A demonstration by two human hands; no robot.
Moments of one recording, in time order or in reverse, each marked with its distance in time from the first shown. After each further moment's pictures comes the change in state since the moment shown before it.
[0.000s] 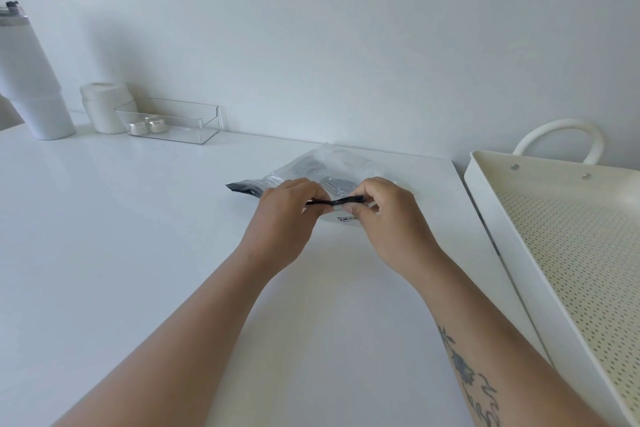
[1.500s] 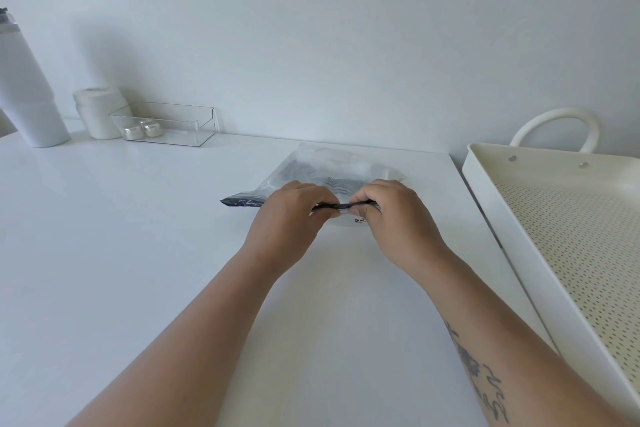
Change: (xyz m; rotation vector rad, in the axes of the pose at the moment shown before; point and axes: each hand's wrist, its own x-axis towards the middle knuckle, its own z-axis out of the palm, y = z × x) left_hand -0.001 0.003 0.002 0.035 -0.073 0.009; right_hand -0.005 0.003 -0.003 -0.187 -0.004 0.000
